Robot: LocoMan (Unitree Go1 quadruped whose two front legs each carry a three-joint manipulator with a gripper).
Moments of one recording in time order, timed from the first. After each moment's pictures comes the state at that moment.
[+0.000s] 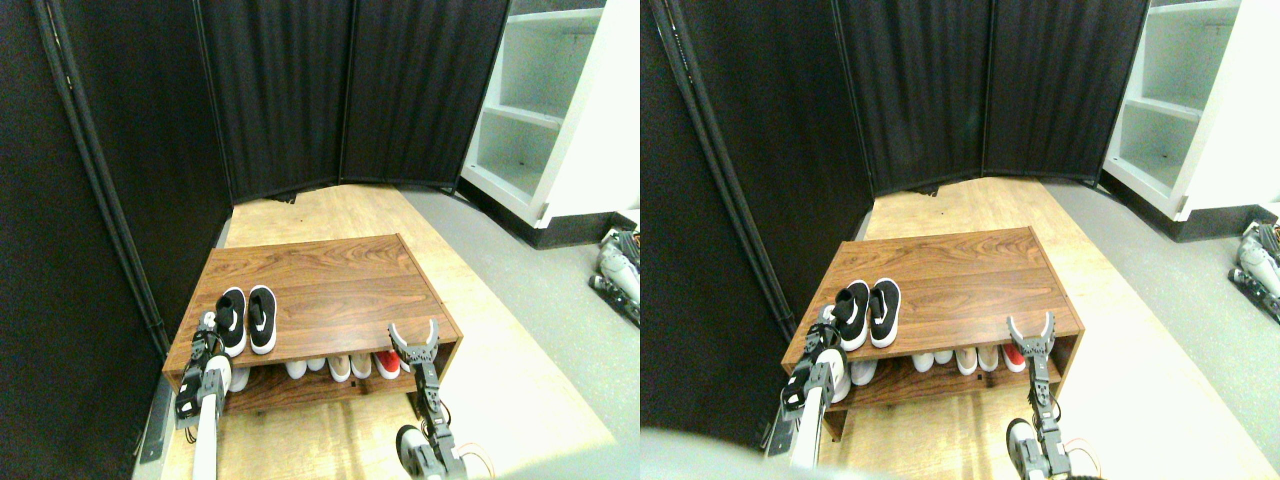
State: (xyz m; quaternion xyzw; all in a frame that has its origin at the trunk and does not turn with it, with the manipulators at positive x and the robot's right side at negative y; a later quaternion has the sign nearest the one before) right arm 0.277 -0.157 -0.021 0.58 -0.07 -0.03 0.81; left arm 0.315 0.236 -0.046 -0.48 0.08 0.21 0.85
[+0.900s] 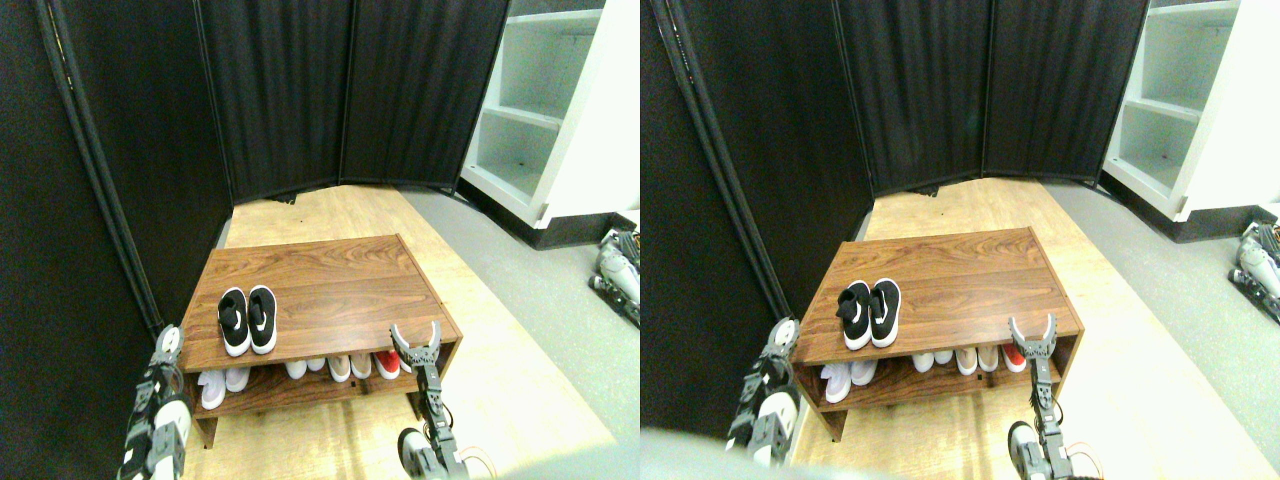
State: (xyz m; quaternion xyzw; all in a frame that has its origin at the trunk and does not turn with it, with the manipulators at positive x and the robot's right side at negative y) right arm 0.273 -0.159 -0.022 0.59 -0.07 -0.03 0.80; left arm 0.248 0.272 -0.002 -0.50 0.02 0.13 0.85
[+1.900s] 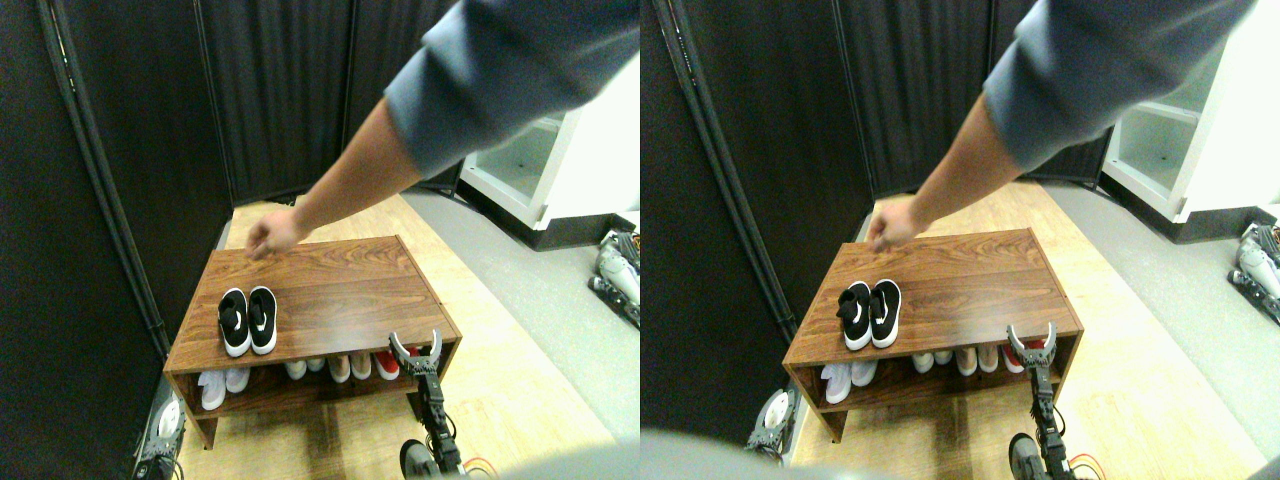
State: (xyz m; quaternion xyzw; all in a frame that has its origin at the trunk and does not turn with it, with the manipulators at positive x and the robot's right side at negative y) right arm 0.264 -0.154 -0.022 0.61 -0.06 -0.02 0.79; left arm 0.172 0.226 -0.014 -0.58 0.07 0.15 0.80
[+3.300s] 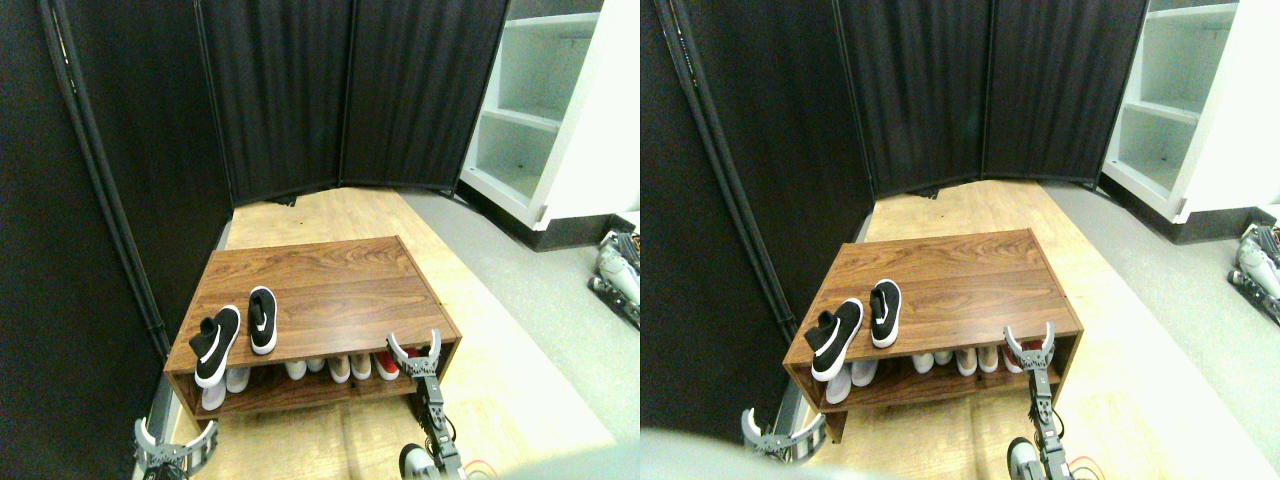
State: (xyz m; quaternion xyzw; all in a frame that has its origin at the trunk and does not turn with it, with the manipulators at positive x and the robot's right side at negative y) right arm 0.260 -0.149 -0.017 0.61 -0.06 -0.01 0.79; left arm 0.172 0.211 -0.021 -0.59 0.09 0.14 0.79
